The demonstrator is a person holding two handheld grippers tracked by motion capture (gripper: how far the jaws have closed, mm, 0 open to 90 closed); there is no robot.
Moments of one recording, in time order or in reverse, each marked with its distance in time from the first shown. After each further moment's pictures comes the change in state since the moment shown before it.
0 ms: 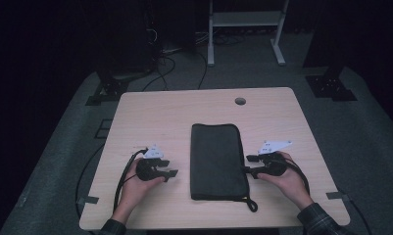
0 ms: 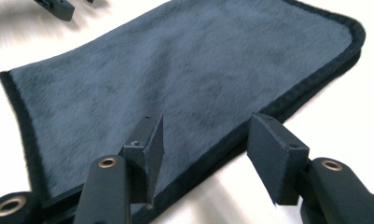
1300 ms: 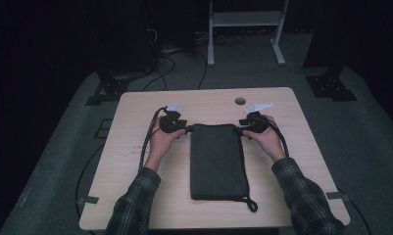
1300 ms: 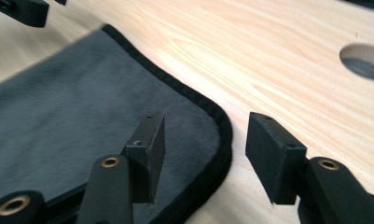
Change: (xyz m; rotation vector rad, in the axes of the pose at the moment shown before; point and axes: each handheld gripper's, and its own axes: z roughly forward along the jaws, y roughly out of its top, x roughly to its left) left arm 0.074 0.118 0.081 -0.072 0.058 -0.036; right arm -0.103 0.071 0.075 -0.007 -0.145 0.079
